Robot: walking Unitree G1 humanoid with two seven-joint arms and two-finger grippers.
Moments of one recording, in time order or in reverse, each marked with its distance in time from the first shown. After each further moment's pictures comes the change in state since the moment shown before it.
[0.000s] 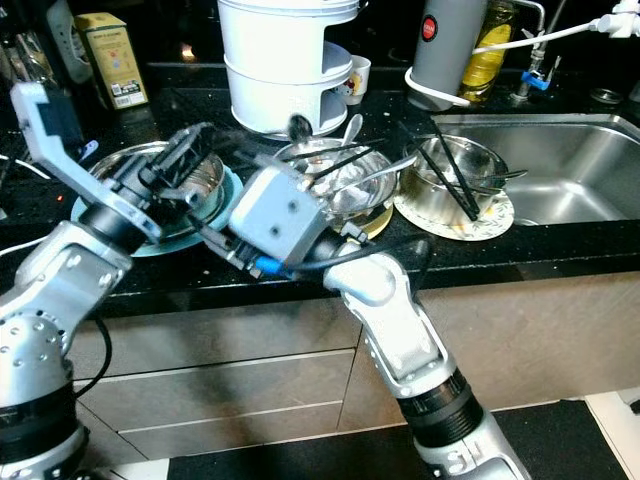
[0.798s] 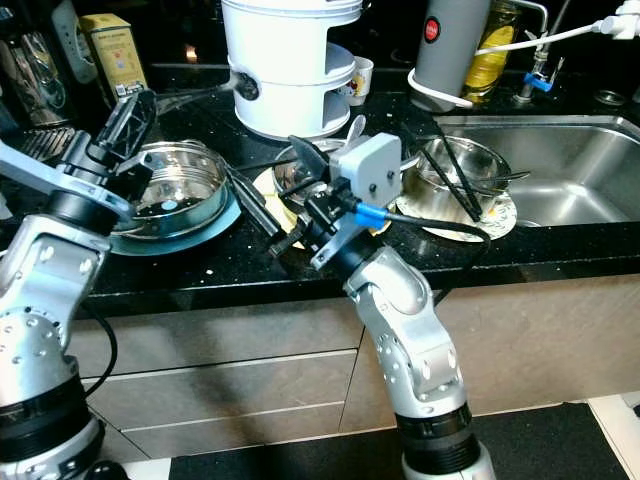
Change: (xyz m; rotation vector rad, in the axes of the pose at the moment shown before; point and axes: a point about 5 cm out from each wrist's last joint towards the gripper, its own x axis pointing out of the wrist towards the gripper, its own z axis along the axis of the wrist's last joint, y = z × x) left arm 0.003 0.010 0.017 -0.106 -0.268 0.202; right arm -0.025 -0.019 0.011 0.490 -0.196 -0.270
